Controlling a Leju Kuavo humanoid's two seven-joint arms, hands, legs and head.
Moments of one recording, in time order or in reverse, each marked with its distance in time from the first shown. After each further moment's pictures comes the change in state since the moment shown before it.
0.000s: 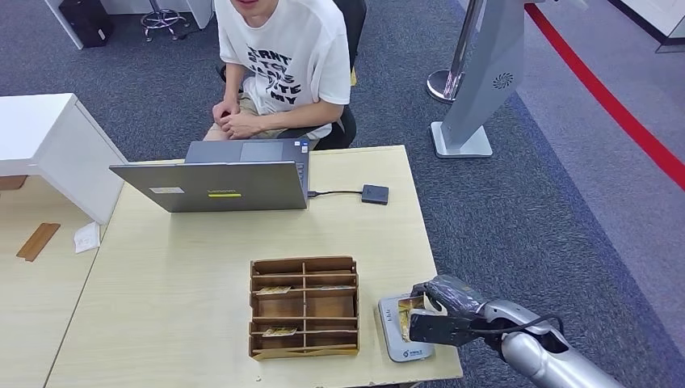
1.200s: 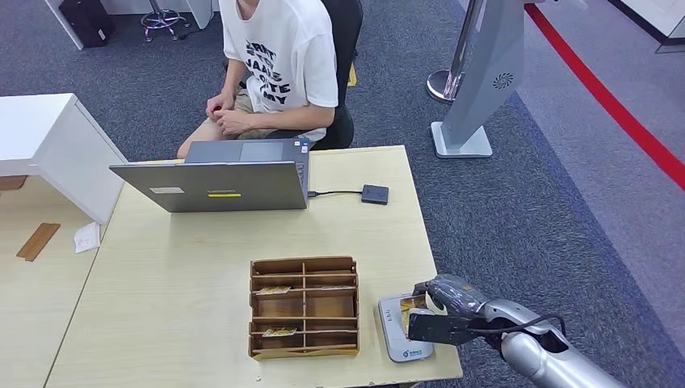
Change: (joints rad) left arm 0.000 0.000 0.000 0.000 0.001 -0.004 0.000; right arm -0.006 -0.003 0.011 0.002 0.016 -0.011 0.012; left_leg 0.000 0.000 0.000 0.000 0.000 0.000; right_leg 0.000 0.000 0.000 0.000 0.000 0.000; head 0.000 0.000
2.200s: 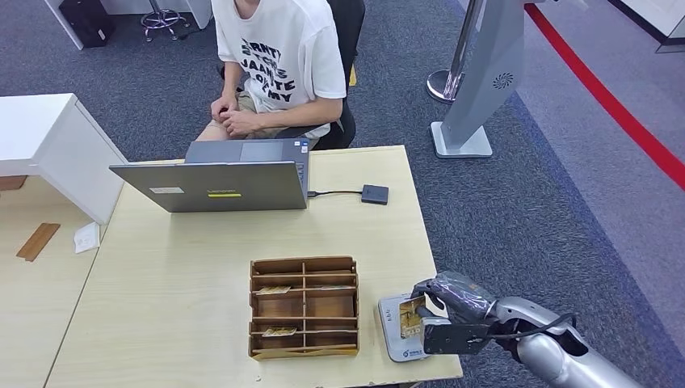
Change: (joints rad) left arm 0.000 0.000 0.000 0.000 0.001 -0.008 -0.011; right arm 0.045 -0.059 -0.059 -0.163 -0.056 0.061 -0.096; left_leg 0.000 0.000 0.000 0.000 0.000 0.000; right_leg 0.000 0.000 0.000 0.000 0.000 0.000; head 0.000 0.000
